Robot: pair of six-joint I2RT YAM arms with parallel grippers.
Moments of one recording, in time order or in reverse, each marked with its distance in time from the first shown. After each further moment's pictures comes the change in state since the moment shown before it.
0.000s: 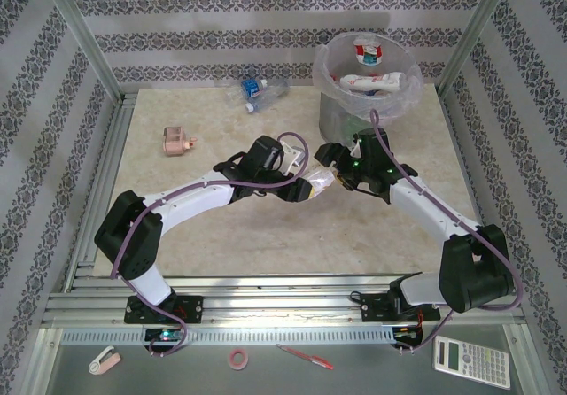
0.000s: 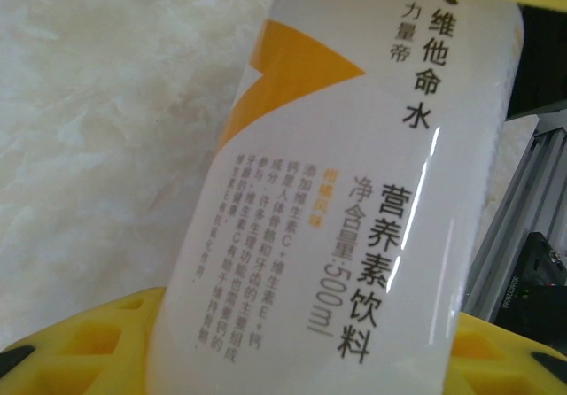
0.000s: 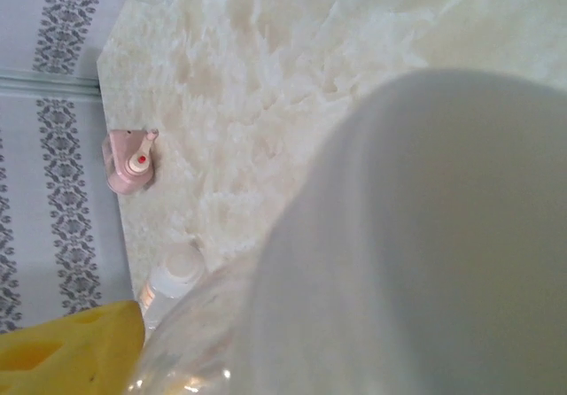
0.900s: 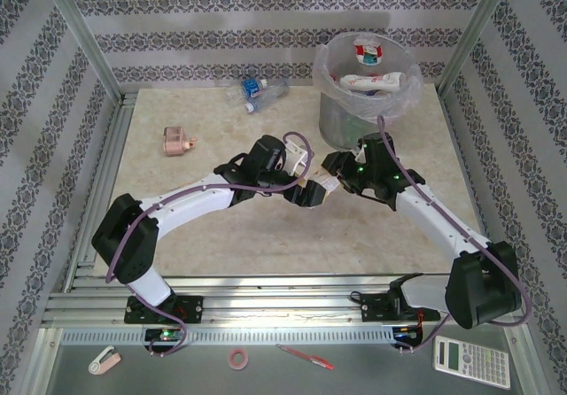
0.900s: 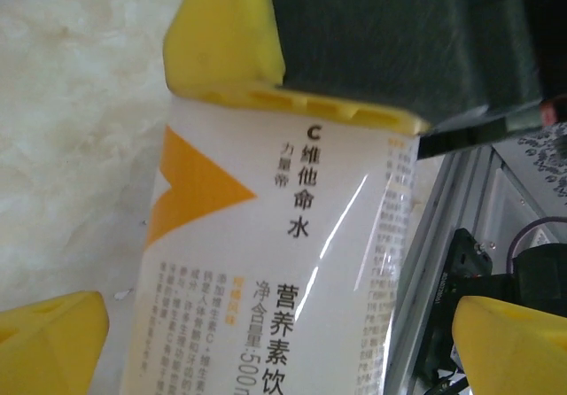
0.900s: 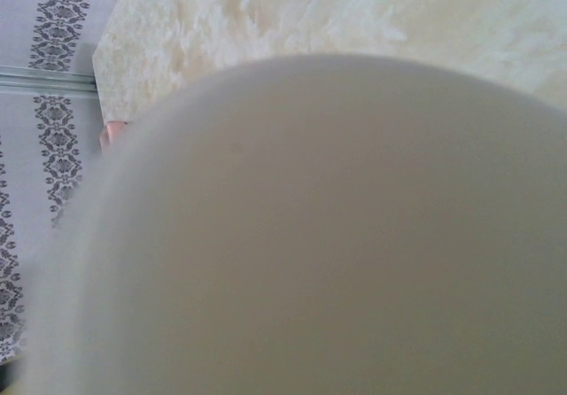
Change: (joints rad) left arm -0.030 -0.029 -0.001 0.082 0.081 -0.018; right arm -0.003 -0.105 -0.033 -0.087 0.004 0.010
